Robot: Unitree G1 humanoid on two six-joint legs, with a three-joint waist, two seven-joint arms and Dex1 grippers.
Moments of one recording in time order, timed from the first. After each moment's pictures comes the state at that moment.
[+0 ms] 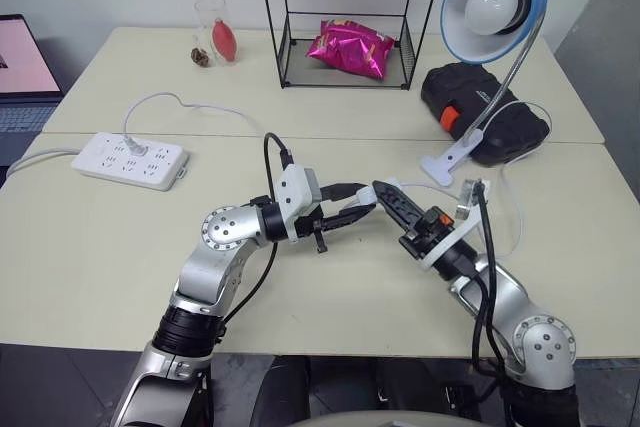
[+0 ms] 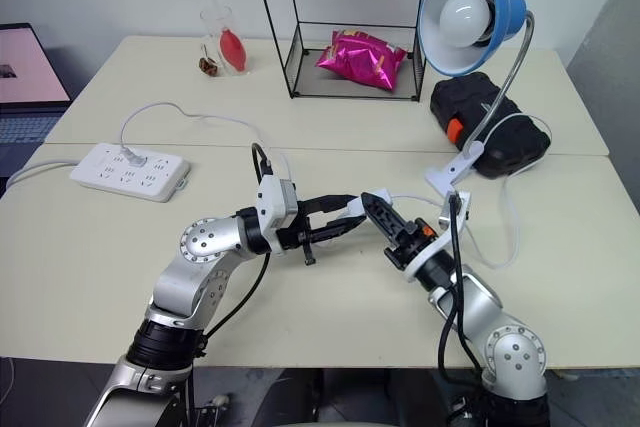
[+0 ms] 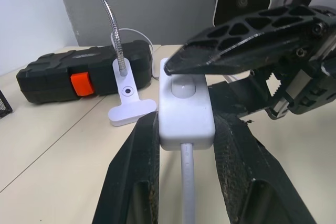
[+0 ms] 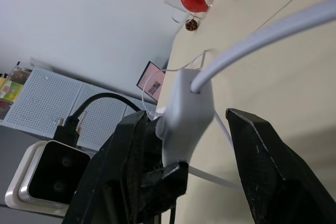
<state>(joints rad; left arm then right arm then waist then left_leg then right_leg) -0.37 0.37 -0.17 -0.13 -0.31 0.12 -0.96 -0.02 -0.15 -0.02 -0.54 1.47 0.67 -0.18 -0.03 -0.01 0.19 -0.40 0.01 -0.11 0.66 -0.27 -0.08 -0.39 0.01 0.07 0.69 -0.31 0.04</state>
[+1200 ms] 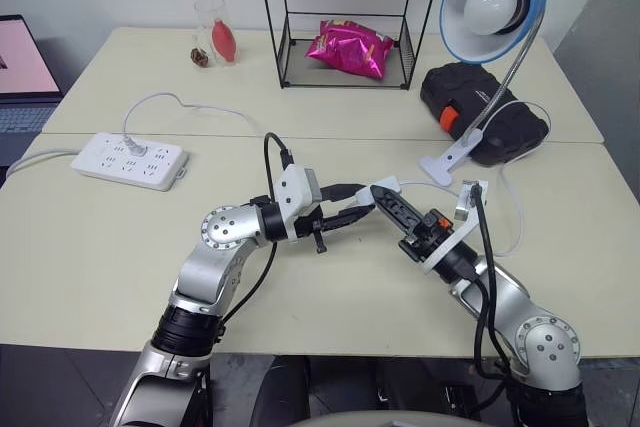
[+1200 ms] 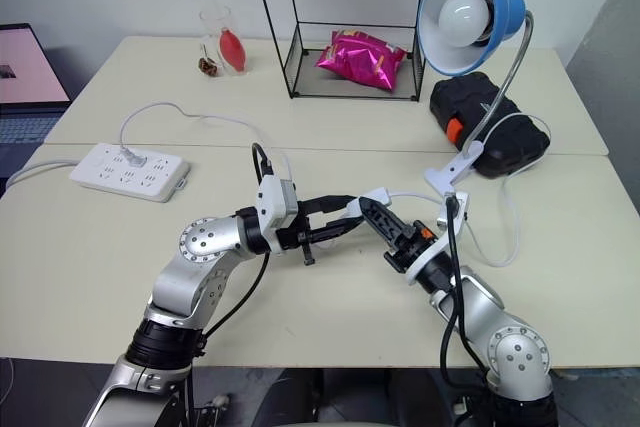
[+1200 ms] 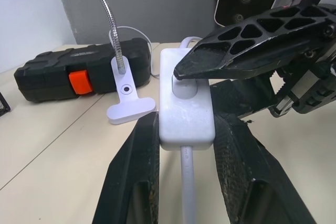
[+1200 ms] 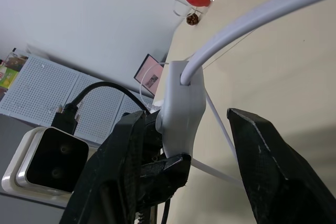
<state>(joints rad) -0.37 0.37 -0.17 -0.13 -0.31 0.13 -0.97 -0.03 -0.20 0.01 -0.55 1.46 0.65 -0.16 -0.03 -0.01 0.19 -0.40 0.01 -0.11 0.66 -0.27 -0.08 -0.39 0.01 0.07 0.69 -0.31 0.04</state>
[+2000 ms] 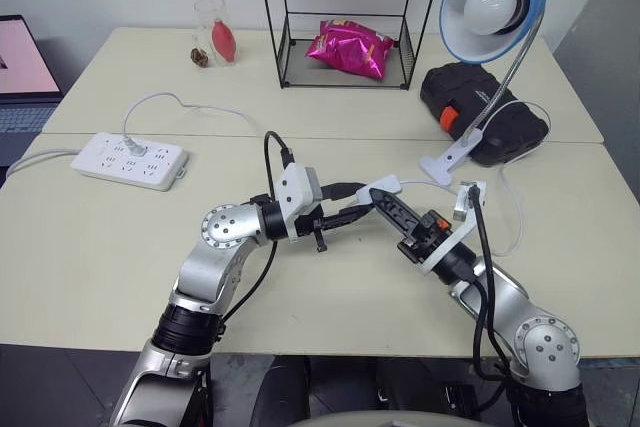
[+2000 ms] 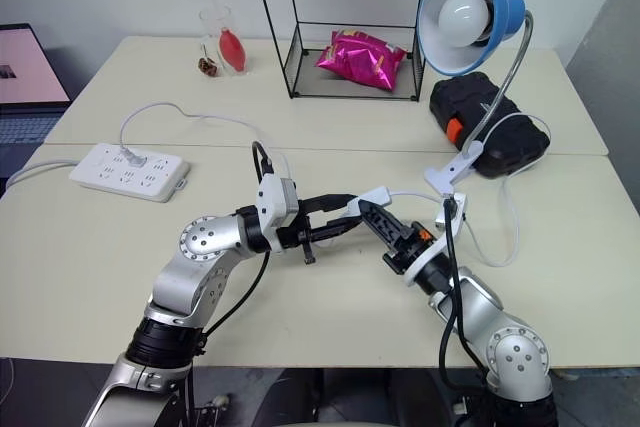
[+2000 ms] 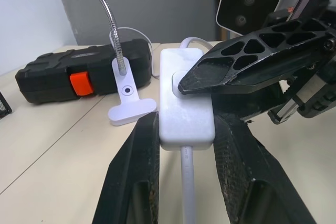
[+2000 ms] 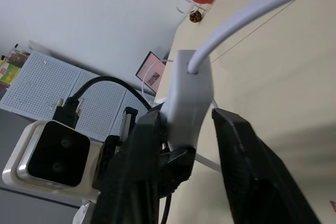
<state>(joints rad) -0.38 0.37 -0.17 -0.13 -0.30 0.13 -0.97 -0.03 -0.20 0.03 -0.56 1.45 0.65 -0.15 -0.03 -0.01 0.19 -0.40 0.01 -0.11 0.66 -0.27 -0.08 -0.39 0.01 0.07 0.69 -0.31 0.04</state>
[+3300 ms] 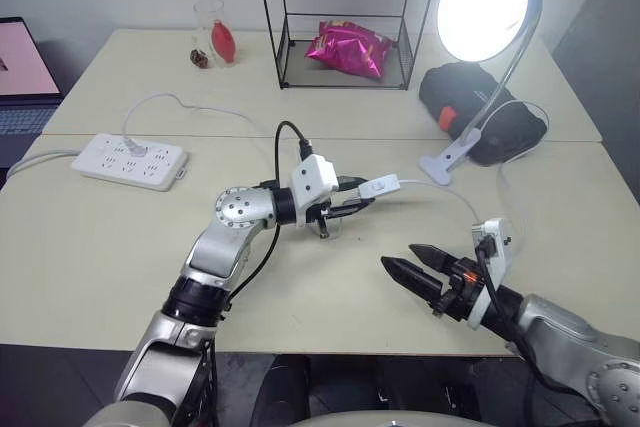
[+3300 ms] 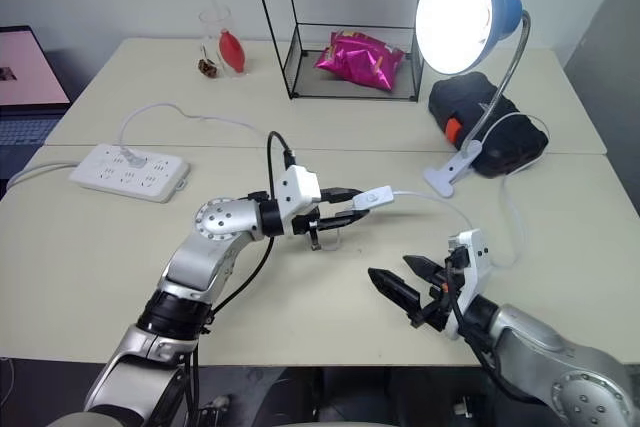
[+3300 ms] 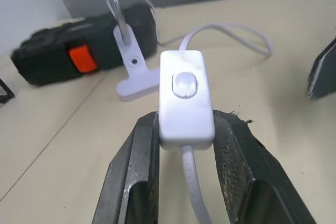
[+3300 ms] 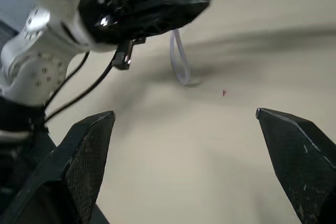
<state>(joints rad) -0.56 0.38 -0.27 0.13 -0.14 0.06 -0.98 0.20 -0.75 -0.10 -0.85 1.27 0.77 0.06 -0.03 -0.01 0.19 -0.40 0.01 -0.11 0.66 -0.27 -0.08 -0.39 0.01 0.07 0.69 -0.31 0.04</state>
